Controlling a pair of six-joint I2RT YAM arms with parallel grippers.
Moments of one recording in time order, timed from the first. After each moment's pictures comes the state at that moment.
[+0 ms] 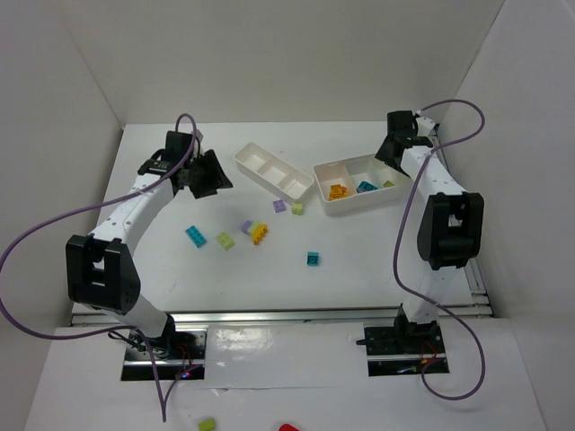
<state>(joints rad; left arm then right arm) -0.16 1.56 1.30 -0.59 0.20 -0.55 0.04 1.86 1.53 -0.54 0.44 0.56</state>
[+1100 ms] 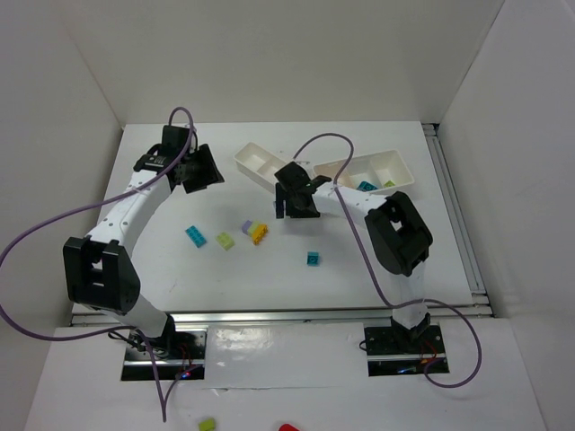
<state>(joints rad) -0.15 1.56 1.37 -0.64 0.07 -0.52 0.68 1.97 1.41 -0.47 0.25 0.58</state>
